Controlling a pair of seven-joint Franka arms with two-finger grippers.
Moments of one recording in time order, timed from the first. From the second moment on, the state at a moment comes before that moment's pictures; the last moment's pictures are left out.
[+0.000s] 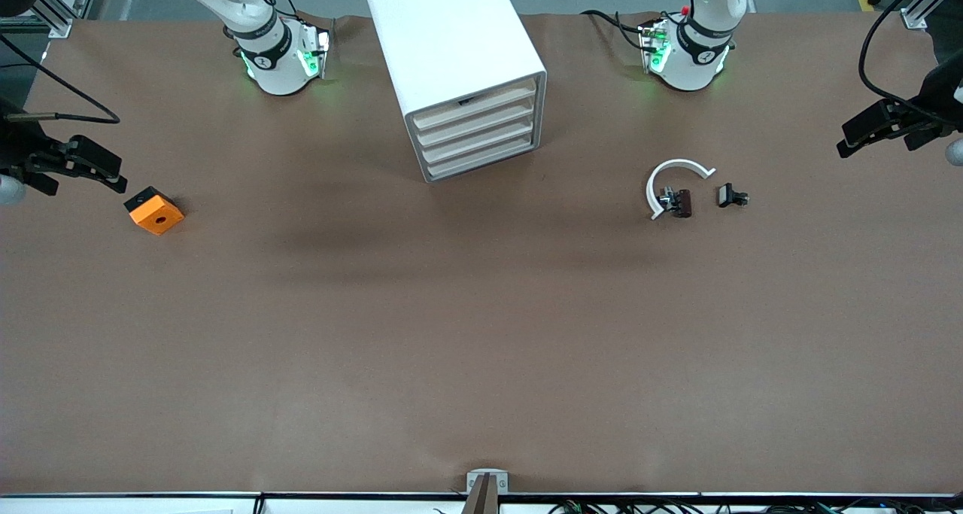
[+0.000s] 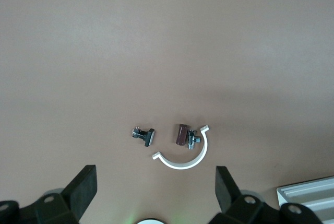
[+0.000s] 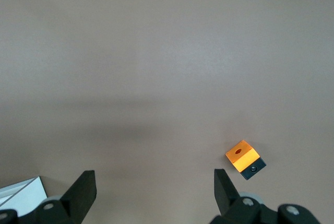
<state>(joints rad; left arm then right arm) 0.21 -0.06 -0.21 -1.59 -0.02 1.50 -0.11 0.00 0.03 0.00 -1.52 0.00 1.56 -0.03</state>
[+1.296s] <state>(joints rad) 0.19 0.17 -0.29 -1.59 -0.06 1.50 -0.44 0.00 0.04 0.00 -1.52 0.00 1.56 -0.03</state>
